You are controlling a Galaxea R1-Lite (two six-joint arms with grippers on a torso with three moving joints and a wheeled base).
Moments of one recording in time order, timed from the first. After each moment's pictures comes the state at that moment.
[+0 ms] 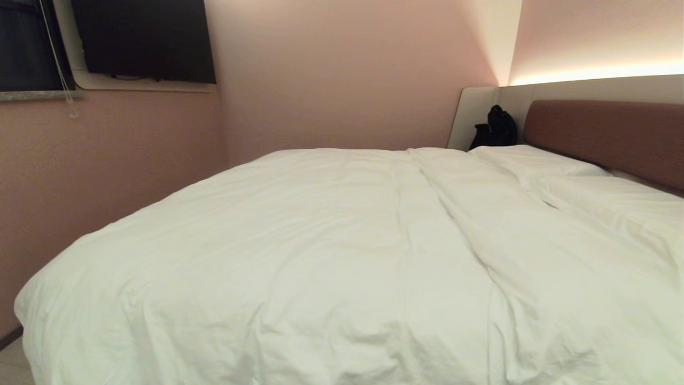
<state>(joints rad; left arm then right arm) 0.00 0.00 0.00 0.00 -0.02 0.03 -0.01 0.00 0.00 0.00 0.01 -0.03</state>
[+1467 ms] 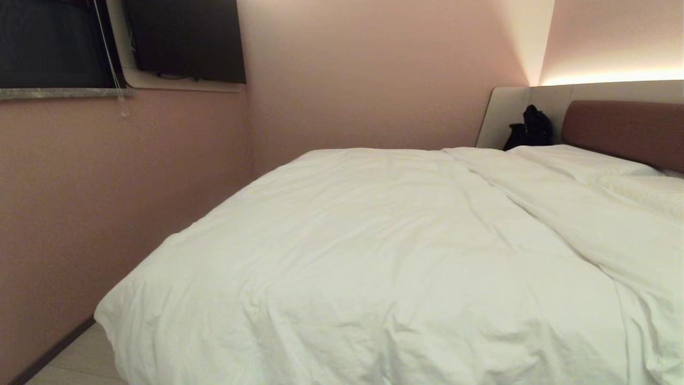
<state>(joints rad) 0.00 0.00 0.00 0.00 -0.02 0.03 -0.01 0.00 0.00 0.00 0.01 -0.03</state>
